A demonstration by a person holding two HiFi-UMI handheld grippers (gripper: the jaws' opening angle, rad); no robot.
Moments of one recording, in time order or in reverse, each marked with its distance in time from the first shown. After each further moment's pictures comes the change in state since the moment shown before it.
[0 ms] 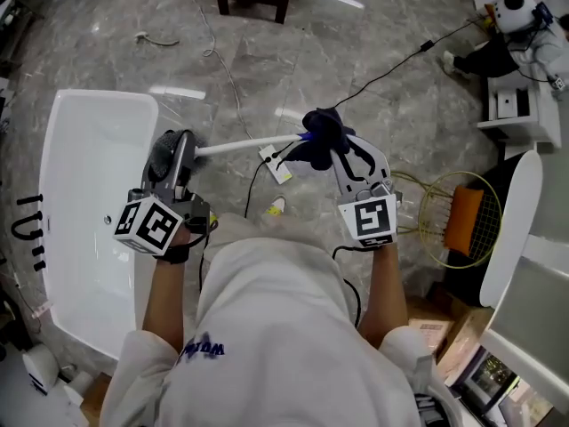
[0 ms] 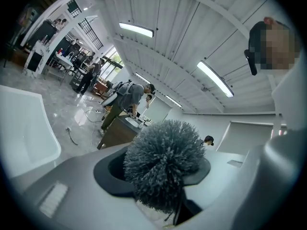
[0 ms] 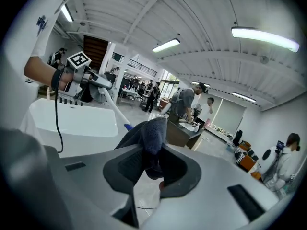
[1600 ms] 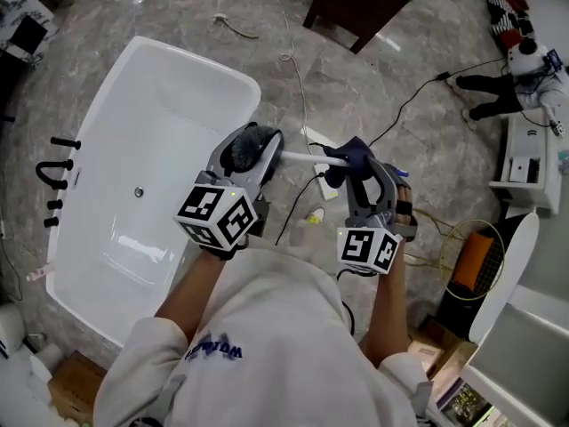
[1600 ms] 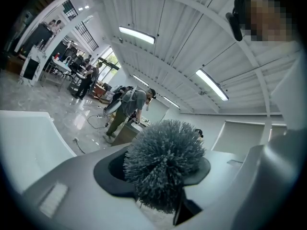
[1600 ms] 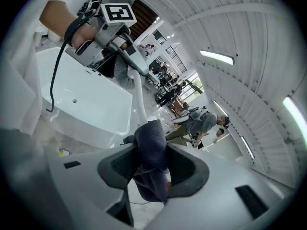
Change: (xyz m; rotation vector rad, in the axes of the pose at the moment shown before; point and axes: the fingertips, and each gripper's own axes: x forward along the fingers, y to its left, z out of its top) left arm -0.139 0.153 0.109 0.052 0.010 -0.050; right arm 0.093 0.262 0.180 -0.539 0.159 -0.057
